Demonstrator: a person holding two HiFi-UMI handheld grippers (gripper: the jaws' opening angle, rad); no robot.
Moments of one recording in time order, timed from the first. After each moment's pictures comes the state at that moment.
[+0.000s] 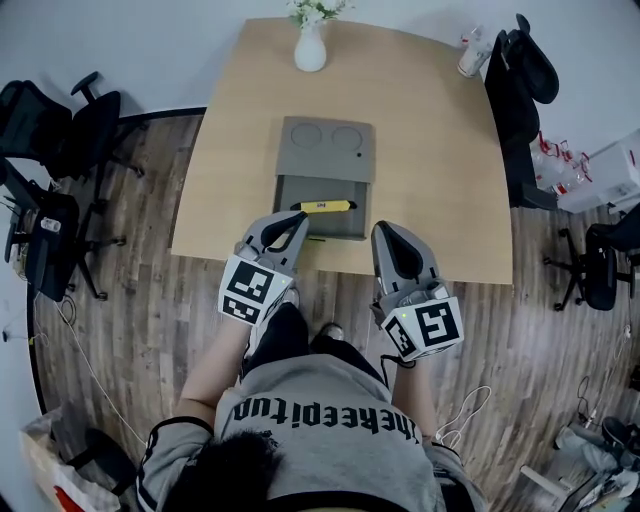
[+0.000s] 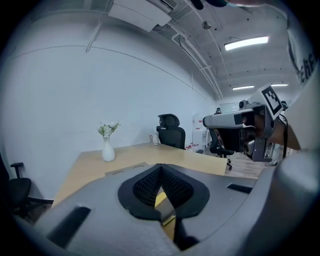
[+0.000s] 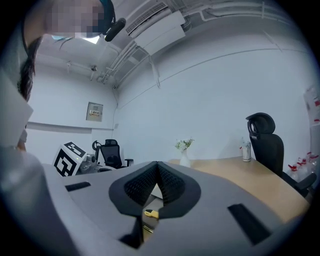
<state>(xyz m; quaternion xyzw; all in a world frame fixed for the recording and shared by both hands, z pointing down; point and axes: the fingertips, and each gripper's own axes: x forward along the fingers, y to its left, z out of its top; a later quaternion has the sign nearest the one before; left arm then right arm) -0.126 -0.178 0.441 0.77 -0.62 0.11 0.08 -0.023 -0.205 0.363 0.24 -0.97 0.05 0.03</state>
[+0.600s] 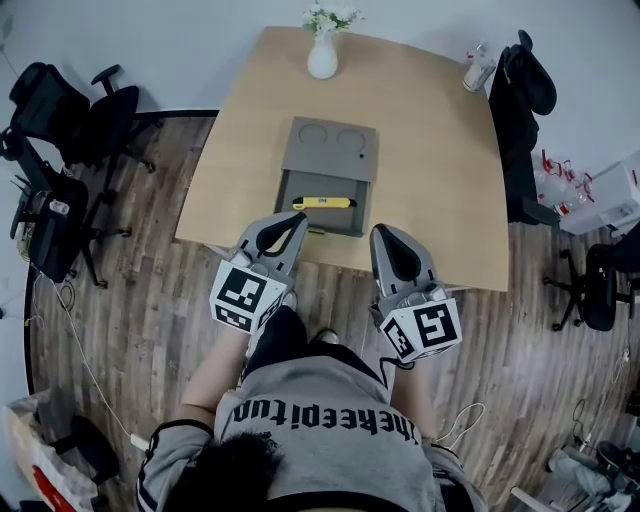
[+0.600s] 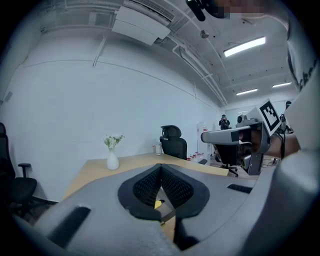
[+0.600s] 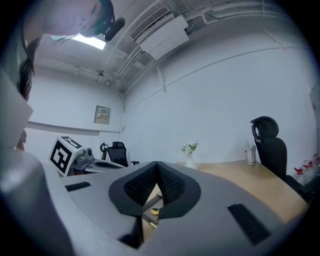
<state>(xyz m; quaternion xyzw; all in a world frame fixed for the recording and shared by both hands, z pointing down) -0.101 -0.137 0.396 0.75 -0.66 0.07 0.04 0.001 -0.174 0.350 0.20 -0.98 0.03 0.01</state>
